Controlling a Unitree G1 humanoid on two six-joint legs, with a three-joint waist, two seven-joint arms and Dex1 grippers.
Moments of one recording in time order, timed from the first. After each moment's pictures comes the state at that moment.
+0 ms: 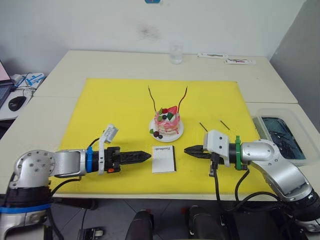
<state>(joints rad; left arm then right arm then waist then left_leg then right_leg) -0.33 0.75 0.20 -0.04 -1.51 1.47 -0.31 -0.35 -0.71 0.30 -0.46 0.22 0.45 0.92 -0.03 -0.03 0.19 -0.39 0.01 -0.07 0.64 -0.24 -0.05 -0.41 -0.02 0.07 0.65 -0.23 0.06</state>
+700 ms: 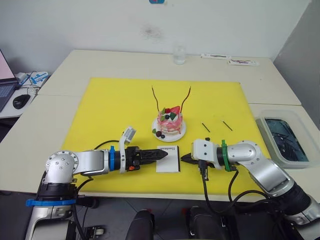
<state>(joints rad) -0.38 0.59 0.12 0.02 -1.64 1.43 -0.10 -0.41 -0.65 0.45 -0.32 0.06 0.43 0.97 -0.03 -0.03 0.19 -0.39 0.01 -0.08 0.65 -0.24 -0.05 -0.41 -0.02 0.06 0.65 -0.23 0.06</state>
